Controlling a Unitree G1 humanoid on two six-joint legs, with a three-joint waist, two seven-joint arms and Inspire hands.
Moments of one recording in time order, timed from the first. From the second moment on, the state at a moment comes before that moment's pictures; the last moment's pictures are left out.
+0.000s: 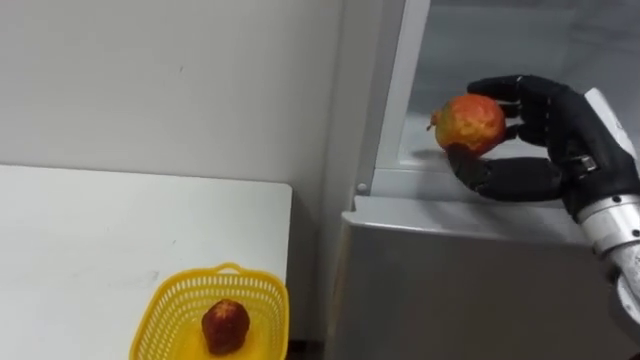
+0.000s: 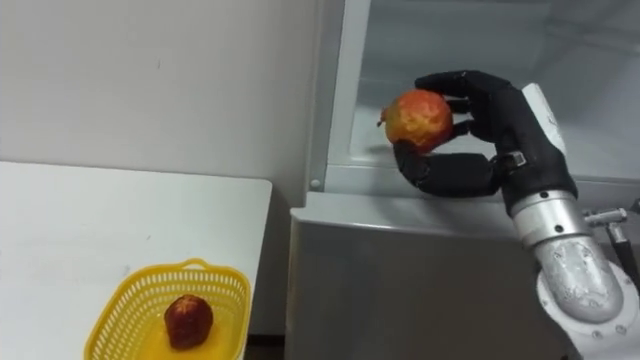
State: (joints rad) left arm 0.23 0.28 0.03 1.05 0.38 0.07 -0.05; right arm -0.43 -0.60 0.03 -0.08 0.13 -0.02 -0.17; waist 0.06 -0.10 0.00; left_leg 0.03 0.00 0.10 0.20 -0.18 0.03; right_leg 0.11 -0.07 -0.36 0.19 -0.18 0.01
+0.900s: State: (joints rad) left arm 0.19 0.26 -0.08 1.18 0.29 -0.01 -0.01; right arm -0.05 -0.36 0.04 -0.49 -0.24 -0.15 -0.26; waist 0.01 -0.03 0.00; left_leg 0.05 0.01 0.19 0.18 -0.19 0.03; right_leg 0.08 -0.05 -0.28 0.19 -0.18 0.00
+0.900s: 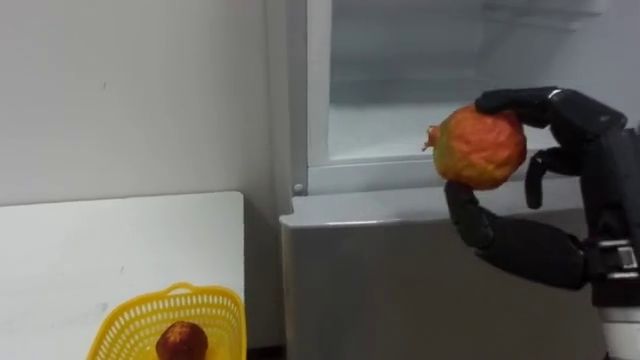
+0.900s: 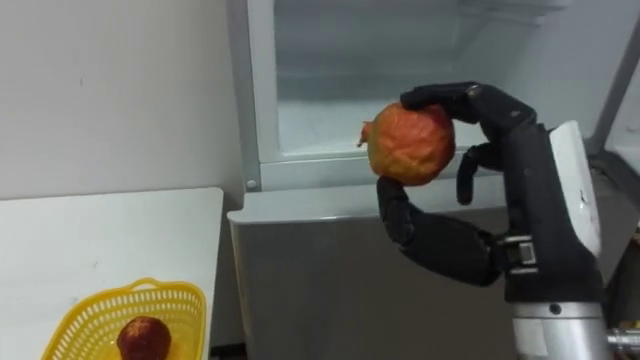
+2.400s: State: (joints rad) left arm 0.10 0.24 -0.16 1.20 0.35 0.00 -0.09; right arm -0.23 -0.30 0.44 -0.30 -0.57 -0.15 -0.10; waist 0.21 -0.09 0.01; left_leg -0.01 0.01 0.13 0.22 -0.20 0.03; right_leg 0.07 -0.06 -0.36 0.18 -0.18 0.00
